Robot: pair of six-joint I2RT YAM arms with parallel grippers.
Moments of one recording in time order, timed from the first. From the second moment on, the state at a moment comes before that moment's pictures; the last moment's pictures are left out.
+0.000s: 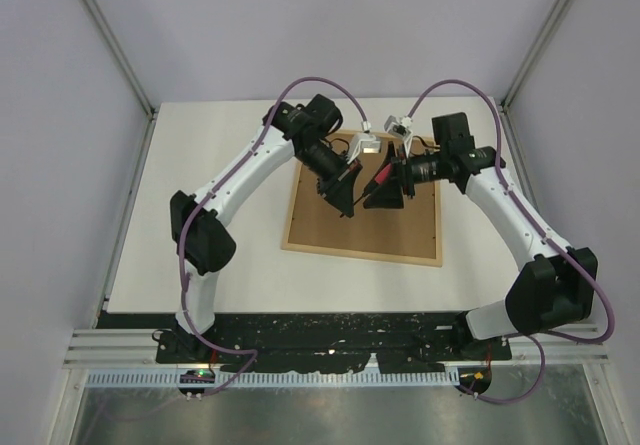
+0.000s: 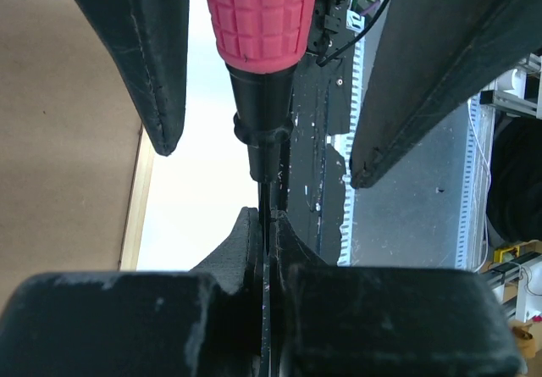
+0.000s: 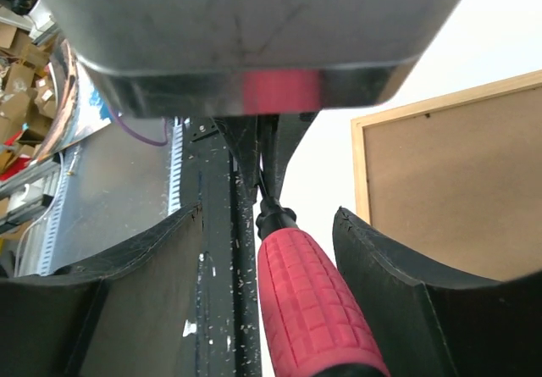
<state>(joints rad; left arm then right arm) -0.68 2.03 2.14 -1.37 0.92 0.44 0.23 1.43 1.27 -0.68 -1.27 -0.31</state>
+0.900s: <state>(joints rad) -0.68 2.03 2.14 -1.37 0.94 0.48 0.17 1.38 1.23 -0.49 -1.34 -0.18</state>
